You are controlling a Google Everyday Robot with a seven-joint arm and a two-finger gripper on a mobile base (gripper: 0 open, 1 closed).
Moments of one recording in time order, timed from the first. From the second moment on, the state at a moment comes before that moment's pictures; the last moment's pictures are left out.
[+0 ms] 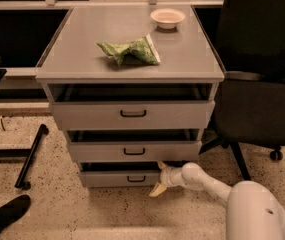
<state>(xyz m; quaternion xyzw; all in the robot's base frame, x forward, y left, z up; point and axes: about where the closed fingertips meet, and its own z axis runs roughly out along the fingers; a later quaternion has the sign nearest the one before) 0.679 -0.080 0.214 -0.60 0.68 0.12 0.40</state>
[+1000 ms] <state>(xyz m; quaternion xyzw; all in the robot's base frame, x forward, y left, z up) 0.674 -0.108 0.179 -0.61 0.71 0.13 0.32</state>
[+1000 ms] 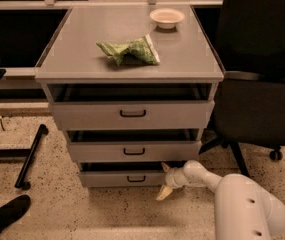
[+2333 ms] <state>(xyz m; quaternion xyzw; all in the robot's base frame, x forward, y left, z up) 0.622 -0.112 0.193 -0.64 0.70 0.15 0.28</state>
